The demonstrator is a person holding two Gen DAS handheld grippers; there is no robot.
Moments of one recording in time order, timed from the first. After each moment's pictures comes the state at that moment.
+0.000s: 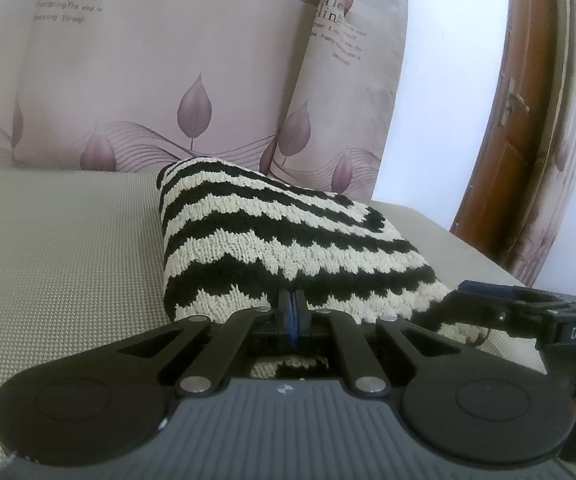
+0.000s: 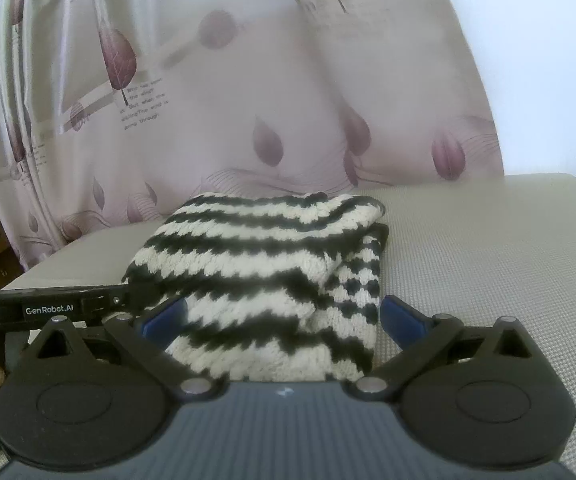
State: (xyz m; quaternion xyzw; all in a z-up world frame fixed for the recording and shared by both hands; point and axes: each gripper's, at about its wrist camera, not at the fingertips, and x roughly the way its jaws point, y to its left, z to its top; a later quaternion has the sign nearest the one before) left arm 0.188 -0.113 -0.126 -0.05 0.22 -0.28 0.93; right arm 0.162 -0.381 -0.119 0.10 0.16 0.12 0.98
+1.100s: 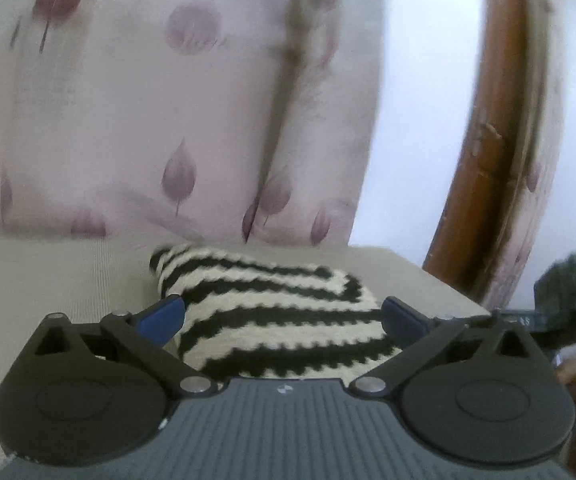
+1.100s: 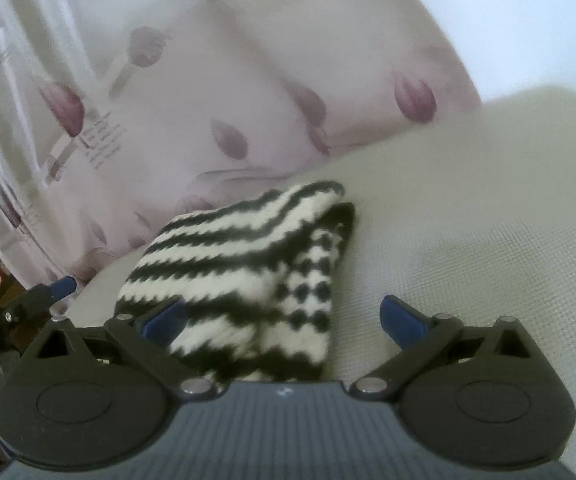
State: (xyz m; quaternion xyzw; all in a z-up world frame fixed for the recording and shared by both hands) left arm 0.213 -0.079 -0.068 -0.07 0.21 -0.32 0.92; right arm 0.197 -0.449 -0.112 0.25 0.23 0.14 0.93
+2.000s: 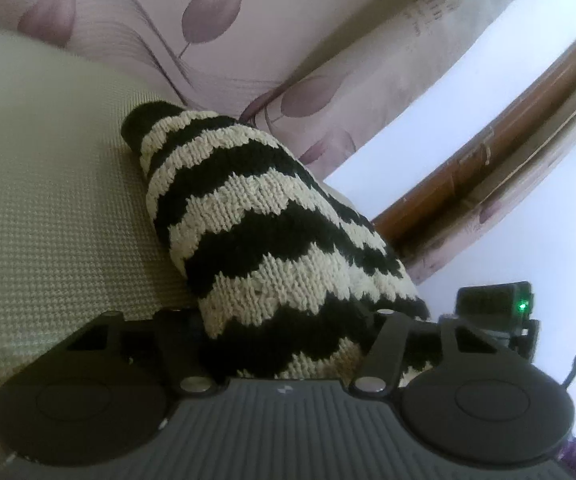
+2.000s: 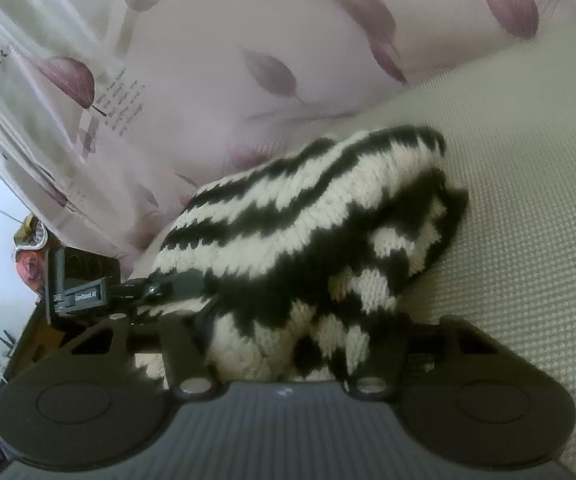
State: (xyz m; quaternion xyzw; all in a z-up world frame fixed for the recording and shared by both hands) left arm 0.353 -0.076 -0.149 -0.23 0.38 -0.42 0.79; right arm 0.299 -0.419 -0.121 0.28 0.30 0.27 0.87
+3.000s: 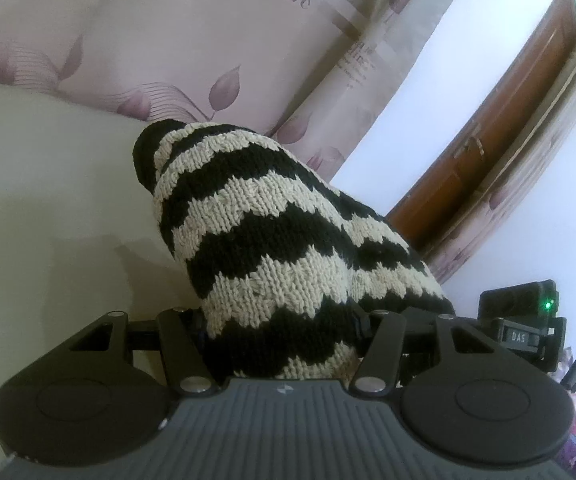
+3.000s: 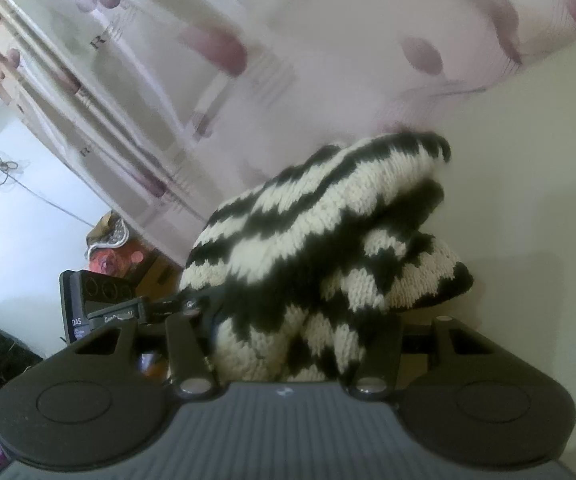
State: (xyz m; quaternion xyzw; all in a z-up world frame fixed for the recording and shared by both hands) left arm 0.164 0.054 -0.057 -0.17 0.34 -0.36 0.85; right arm 0.141 -0.289 -0.068 0.31 0.24 0.33 0.86
